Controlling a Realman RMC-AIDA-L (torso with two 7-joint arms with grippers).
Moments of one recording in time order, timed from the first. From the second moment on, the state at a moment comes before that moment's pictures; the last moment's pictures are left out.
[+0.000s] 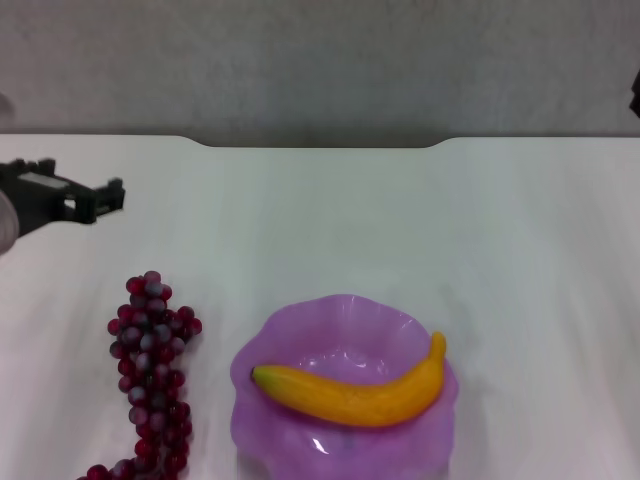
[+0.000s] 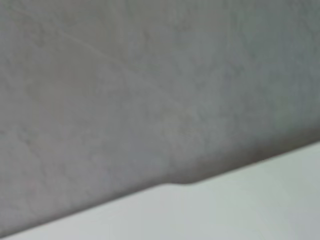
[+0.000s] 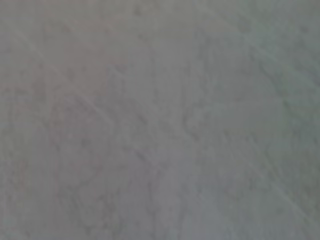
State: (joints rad) left arm -0.15 -2.03 -1.56 -1.60 2.79 -0.66 0.22; right arm -0.07 2.01 -1.79 -1.56 1.22 -0.08 -0.88
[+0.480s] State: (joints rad) left arm -0.29 -2.03 -1.56 -1.60 2.87 -1.03 0.15; right arm -0.06 2.01 -1.74 -1.52 1.22 -0.05 -0.83
